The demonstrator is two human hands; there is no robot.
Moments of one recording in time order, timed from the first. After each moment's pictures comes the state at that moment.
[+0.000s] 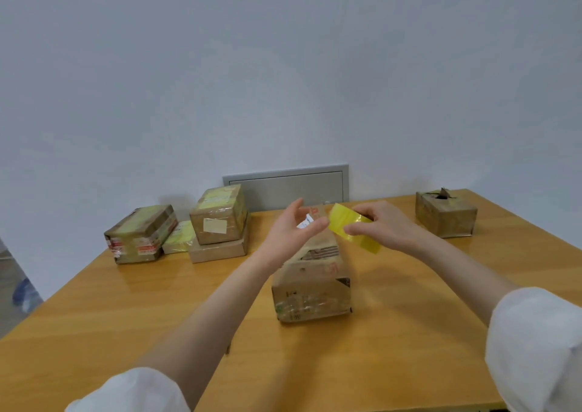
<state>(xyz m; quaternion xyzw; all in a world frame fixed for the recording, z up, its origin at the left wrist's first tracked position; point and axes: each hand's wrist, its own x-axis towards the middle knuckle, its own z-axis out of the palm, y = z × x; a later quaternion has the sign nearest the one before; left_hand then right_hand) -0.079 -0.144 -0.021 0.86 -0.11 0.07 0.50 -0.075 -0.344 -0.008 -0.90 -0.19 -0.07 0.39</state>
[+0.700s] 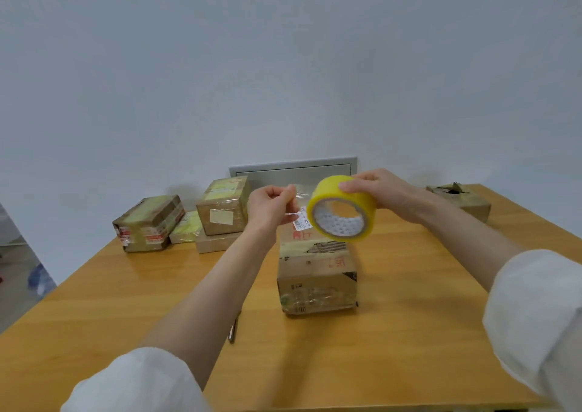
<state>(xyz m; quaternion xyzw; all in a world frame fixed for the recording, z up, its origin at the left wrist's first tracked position) -0.068 -0.127 0.004 0.72 0.05 0.17 0.67 -0.056 -0.336 0.028 -0.84 -0.21 0.01 0.50</state>
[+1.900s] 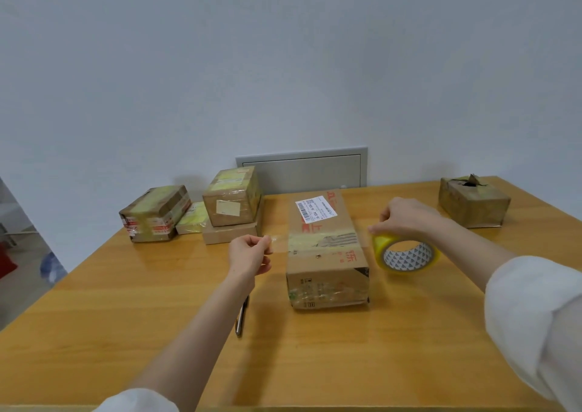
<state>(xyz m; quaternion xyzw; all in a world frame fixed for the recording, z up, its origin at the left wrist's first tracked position) -0.081 -0.074 -0.082 0.75 0.19 0.14 0.62 -0.021 -0.348 -0.036 -0.99 -0.06 0.01 0.15</state>
